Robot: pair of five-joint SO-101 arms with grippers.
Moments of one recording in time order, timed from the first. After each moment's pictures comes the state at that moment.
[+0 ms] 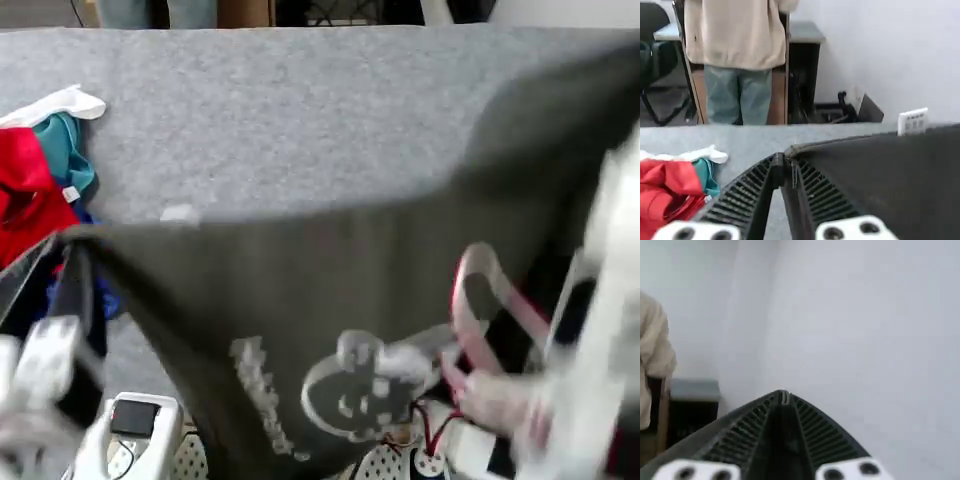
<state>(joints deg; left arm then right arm) 0.3 -62.5 -13.2 96.4 1.5 21.4 -13.4 -77.5 84.1 6.7</state>
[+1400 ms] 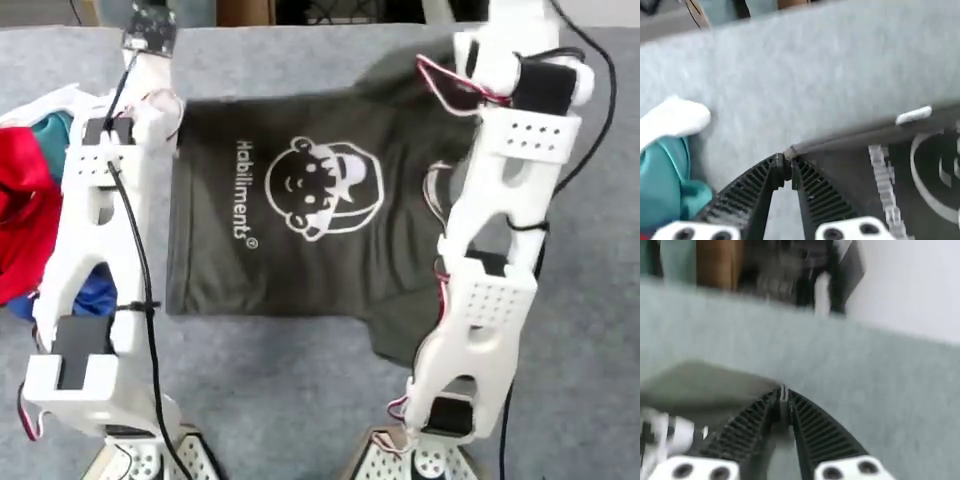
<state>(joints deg) -6.2 3.4 -0.5 51.6 -15.6 9.0 39.4 -83.6 93.8 19.5</state>
